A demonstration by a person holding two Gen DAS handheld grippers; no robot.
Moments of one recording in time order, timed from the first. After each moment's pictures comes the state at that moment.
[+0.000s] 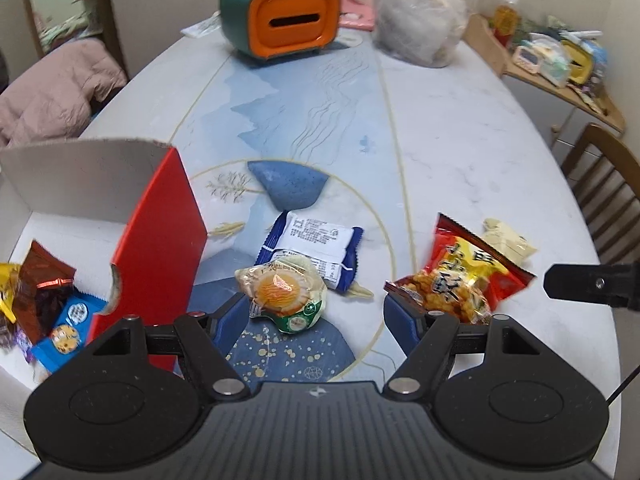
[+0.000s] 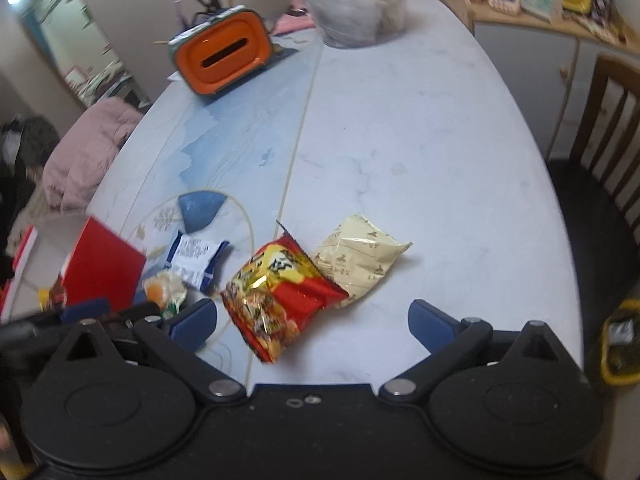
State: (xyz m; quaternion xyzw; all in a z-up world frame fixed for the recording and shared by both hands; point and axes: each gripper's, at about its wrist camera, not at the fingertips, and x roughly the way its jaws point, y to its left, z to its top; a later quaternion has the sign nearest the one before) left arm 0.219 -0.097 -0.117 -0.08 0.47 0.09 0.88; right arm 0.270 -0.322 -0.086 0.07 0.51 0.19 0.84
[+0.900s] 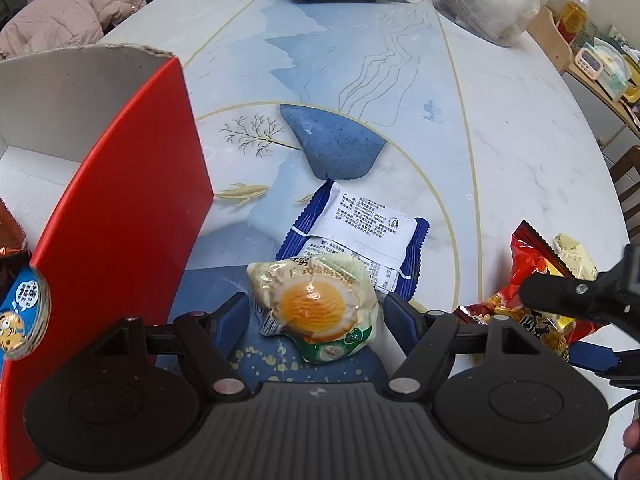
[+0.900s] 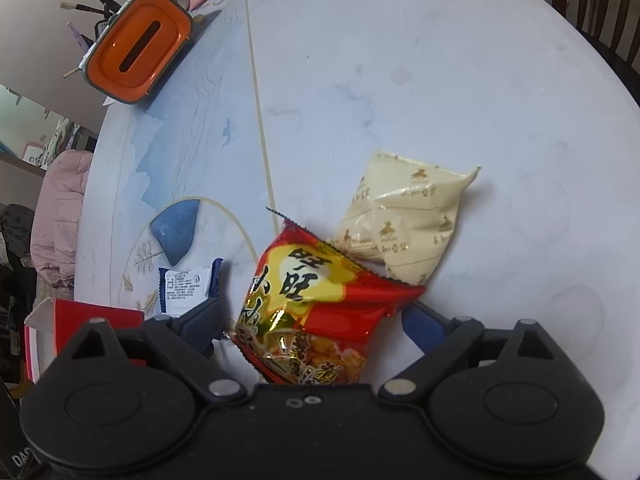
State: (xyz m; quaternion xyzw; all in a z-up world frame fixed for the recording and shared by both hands) left arm 0.260 -0.061 -0.173 -0.15 0.52 0.12 0.83; right arm 0.310 -0.289 -0.156 0.21 0.59 0.12 0.77
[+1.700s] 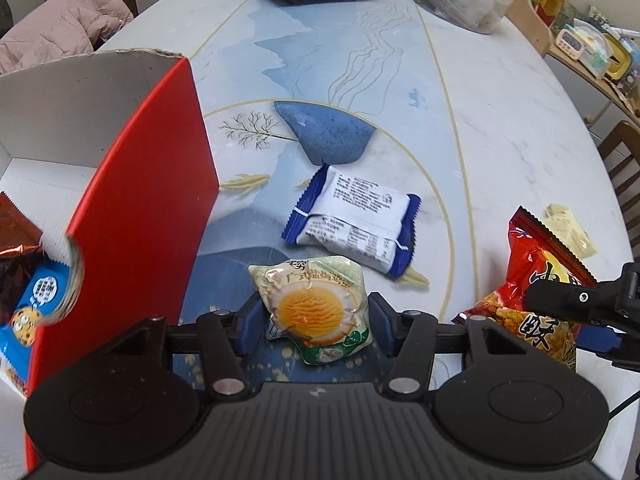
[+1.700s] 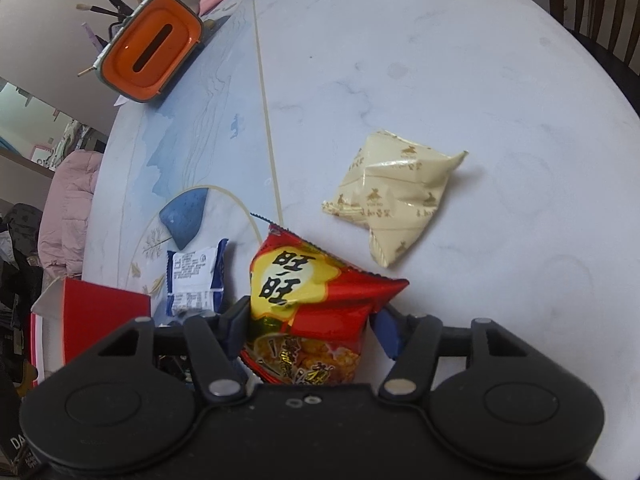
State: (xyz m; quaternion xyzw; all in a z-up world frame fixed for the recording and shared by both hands) left arm 0.239 -0.064 -0.164 -0.12 0.52 0.09 0.84; right arm 0.282 -0.297 -0.146 0.22 0.57 0.13 0.78
